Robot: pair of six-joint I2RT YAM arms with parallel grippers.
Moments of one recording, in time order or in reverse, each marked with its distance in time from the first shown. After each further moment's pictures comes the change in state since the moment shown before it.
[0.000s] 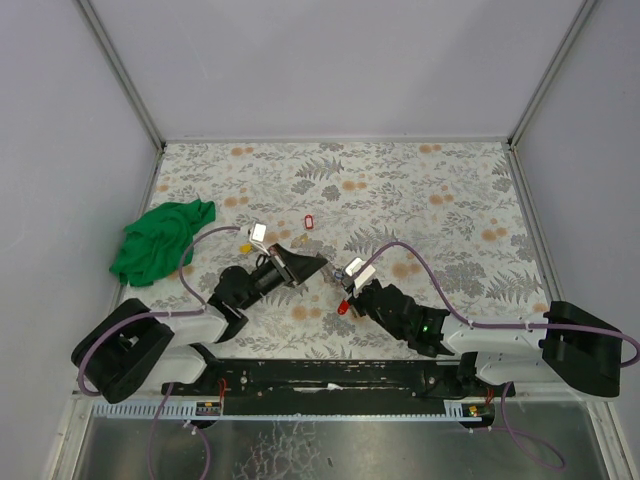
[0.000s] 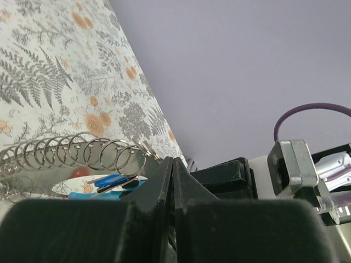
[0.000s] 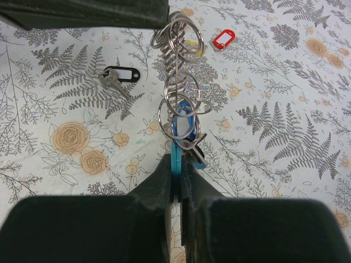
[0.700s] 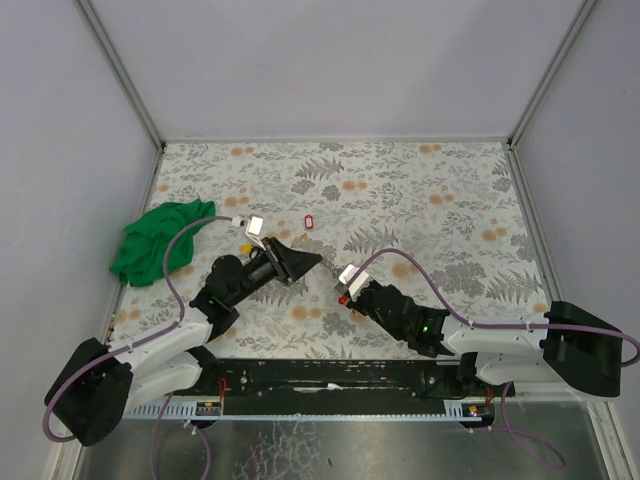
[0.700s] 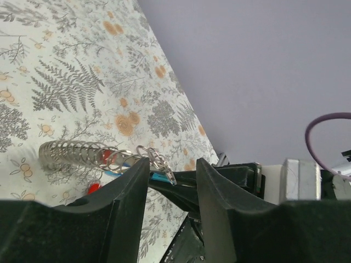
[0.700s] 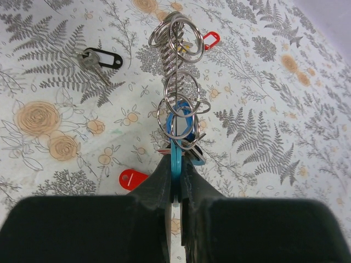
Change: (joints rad) left arm 0.034 -0.297 0.090 -0.473 0.030 0.203; right arm 0.005 -0.004 0.001 -0.021 0.019 -0.166
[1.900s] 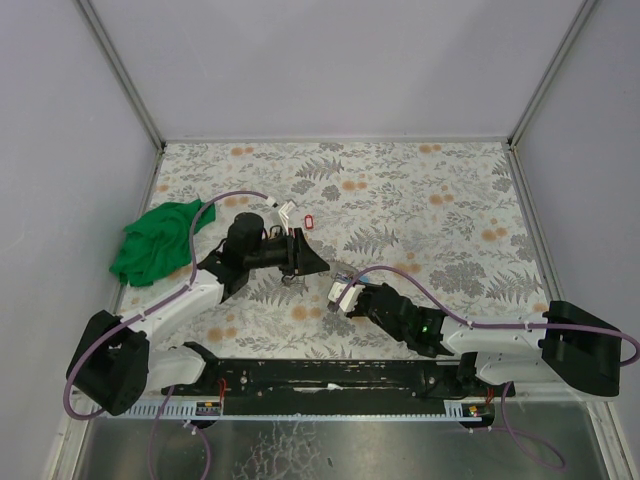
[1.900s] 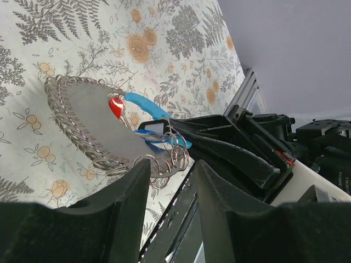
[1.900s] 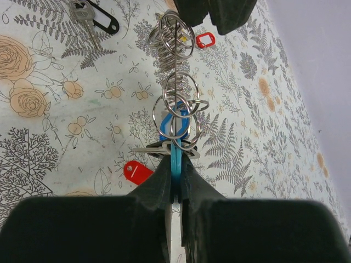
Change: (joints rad) left arm 0.099 0.216 0.346 -0.566 0.404 0.241; right arm 0.002 0.007 0.000 -0.053 -0.032 -0.349
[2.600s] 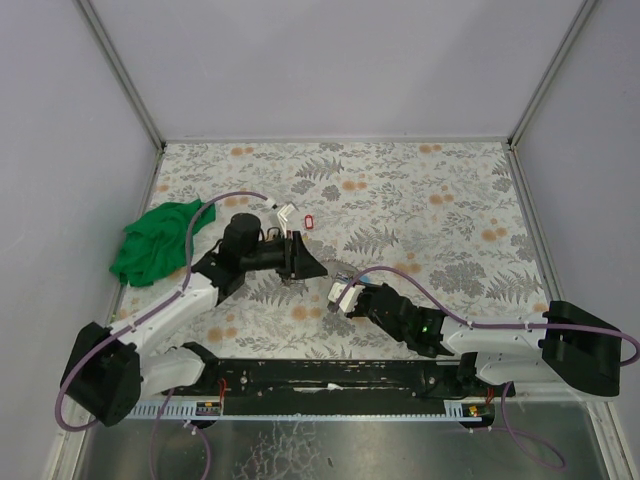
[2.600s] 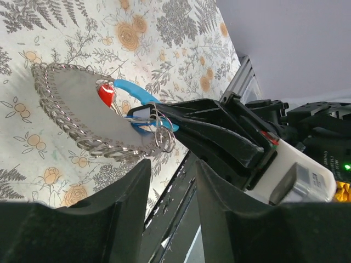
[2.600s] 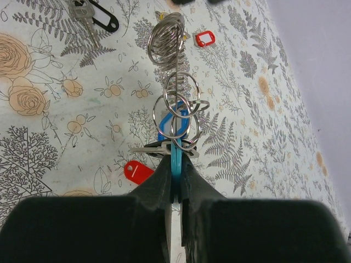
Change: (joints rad) left arm 0.000 -0.042 0.028 -0.113 0.040 0.039; right arm 0.002 0.000 0.000 -0.005 0.004 -0.006
